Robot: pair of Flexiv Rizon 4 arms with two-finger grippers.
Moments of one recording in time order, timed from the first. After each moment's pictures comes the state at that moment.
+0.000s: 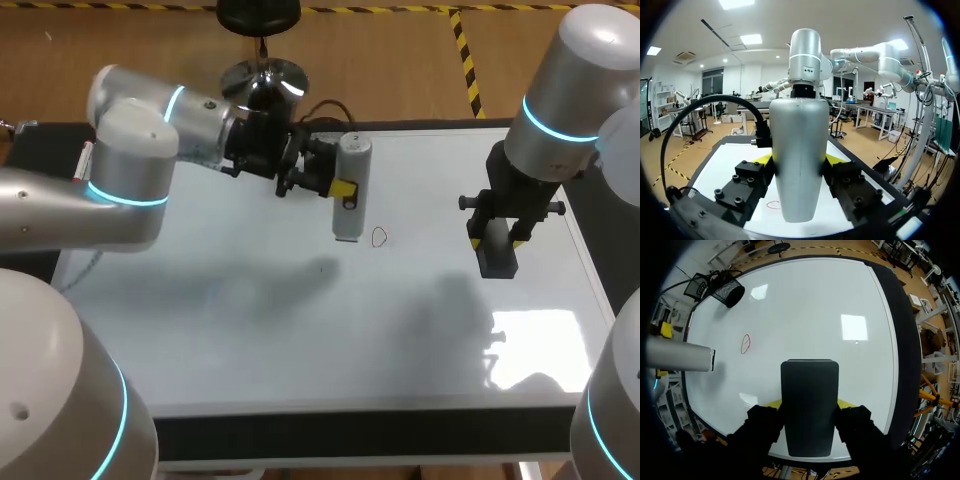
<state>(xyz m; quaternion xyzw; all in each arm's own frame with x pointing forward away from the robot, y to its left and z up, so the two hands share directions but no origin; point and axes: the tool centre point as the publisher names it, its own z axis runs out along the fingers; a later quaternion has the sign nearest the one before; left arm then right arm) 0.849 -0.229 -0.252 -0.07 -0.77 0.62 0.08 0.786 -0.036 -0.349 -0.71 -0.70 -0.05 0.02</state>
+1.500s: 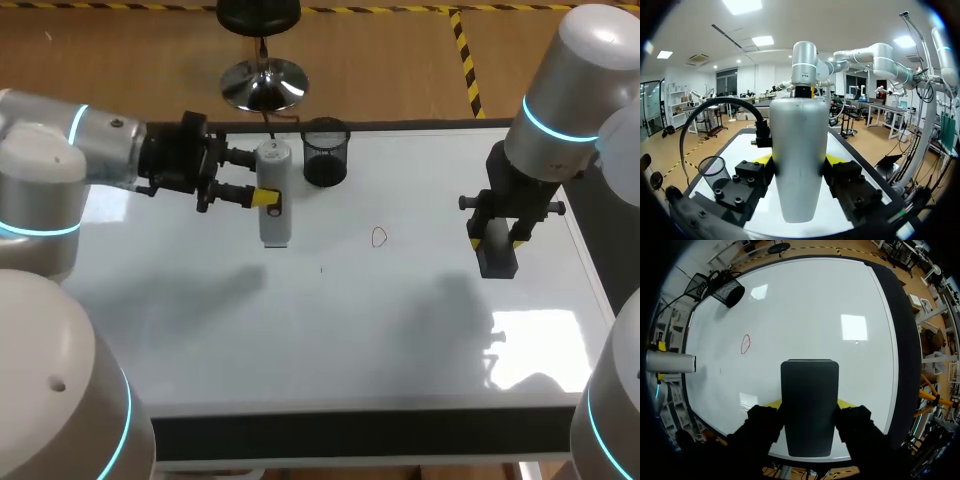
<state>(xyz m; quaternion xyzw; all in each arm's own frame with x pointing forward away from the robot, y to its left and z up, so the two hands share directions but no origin) 0.833 -0.116 -0.249 -0.02 -0.78 0.62 0.03 0.786 -0.036 -0.349 -0.71 -0.70 -0.05 0.02</state>
